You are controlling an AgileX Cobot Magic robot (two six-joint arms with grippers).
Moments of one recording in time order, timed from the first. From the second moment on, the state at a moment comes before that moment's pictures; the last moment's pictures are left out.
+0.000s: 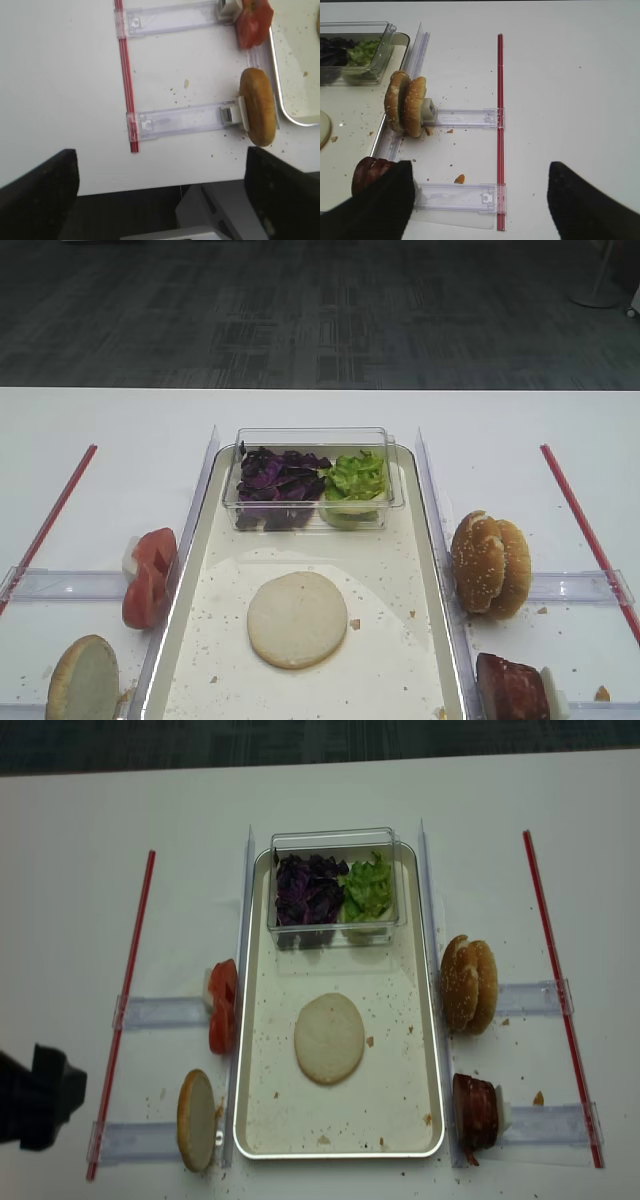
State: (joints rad) left arm 0.00 0.70 -0.74 -0.01 1.25 0.05; right arm -0.02 -0.02 -0.48 0.11 1.13 -0.04
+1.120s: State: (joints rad) left arm 0.01 0.01 -0.49 0.00 1.20 0.00; right arm -0.02 -0.02 -0.48 0.11 1.13 -0.04
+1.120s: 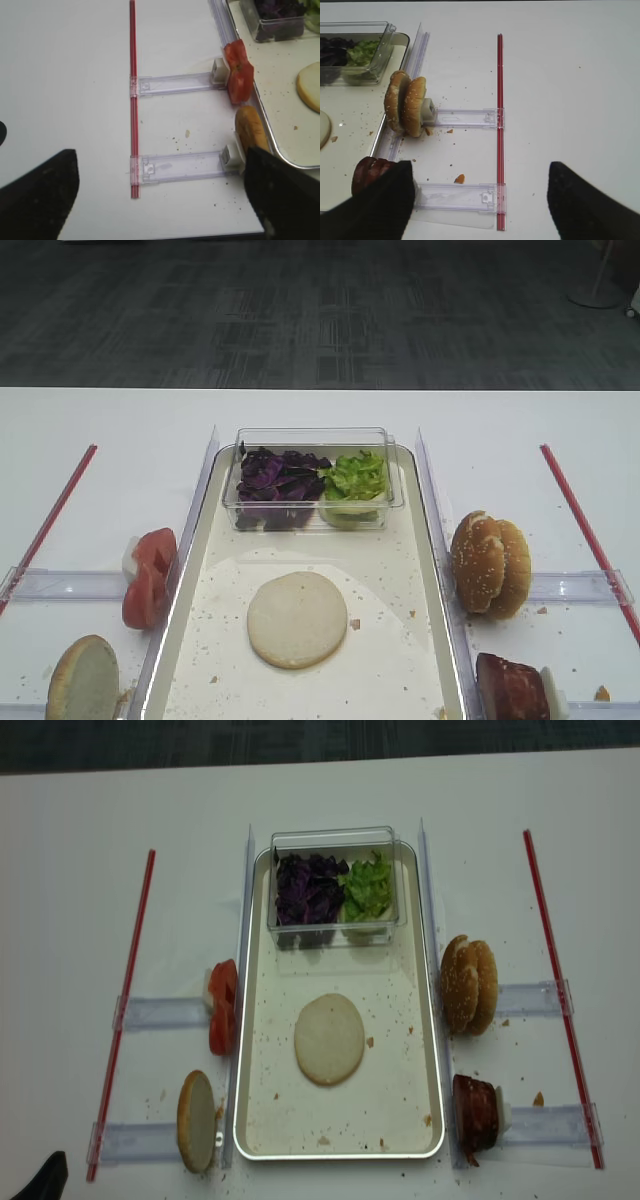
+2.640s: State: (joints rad) left arm 0.01 -0.02 -0.49 0.01 1.19 -0.03; right arm -0.02 -0.02 -0.48 0.12 1.13 -0.05
